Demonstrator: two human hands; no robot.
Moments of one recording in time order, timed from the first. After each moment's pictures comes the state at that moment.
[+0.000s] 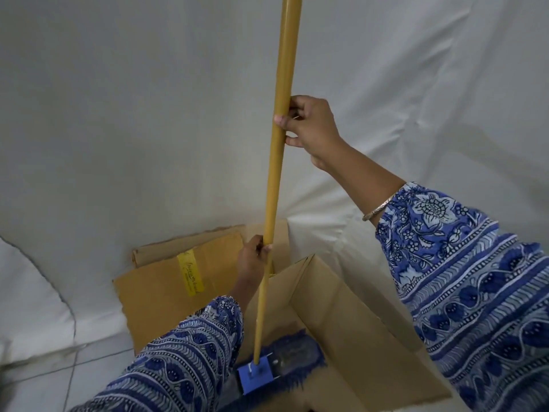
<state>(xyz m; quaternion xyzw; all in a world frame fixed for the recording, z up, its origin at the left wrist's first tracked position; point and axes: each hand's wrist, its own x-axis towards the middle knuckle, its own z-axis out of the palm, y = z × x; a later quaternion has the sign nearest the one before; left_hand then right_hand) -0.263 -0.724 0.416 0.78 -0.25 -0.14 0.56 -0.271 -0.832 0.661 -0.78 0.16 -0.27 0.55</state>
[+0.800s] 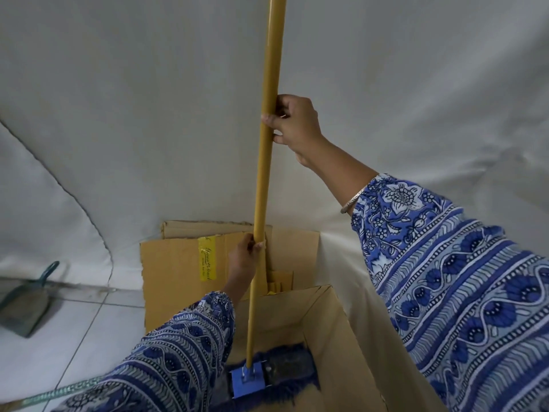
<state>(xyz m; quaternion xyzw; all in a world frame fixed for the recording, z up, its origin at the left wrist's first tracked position) -0.223 -0.823 0.384 0.85 -0.04 -0.07 0.51 -0.173 -0.935 0.616 -0.81 0.05 -0.14 0.57</state>
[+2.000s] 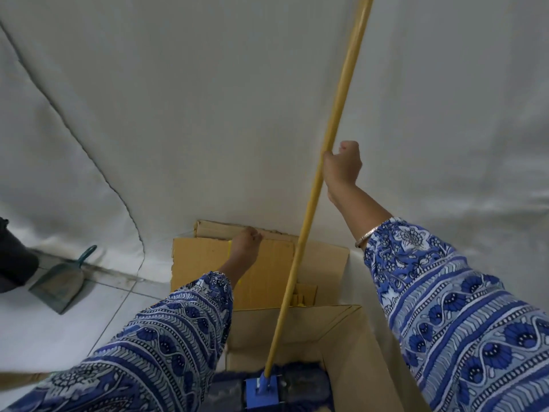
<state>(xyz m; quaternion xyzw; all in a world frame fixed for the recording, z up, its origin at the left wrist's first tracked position) -0.178 -0.737 0.414 0.87 0.01 -0.10 0.48 -0.152 -0.886 0.572 -0.79 0.26 -0.23 0.51</state>
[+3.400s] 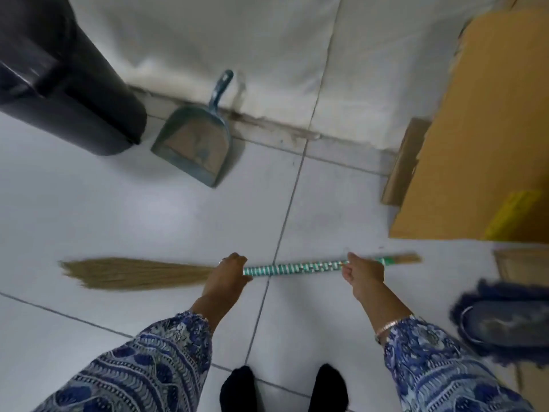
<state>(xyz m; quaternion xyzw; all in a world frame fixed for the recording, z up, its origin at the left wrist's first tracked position) -0.154 -0.002 -0.199 0.90 0.04 -0.39 0.17 -0.162 -0.255 -0.217 -0.55 0.61 0.18 0.54</state>
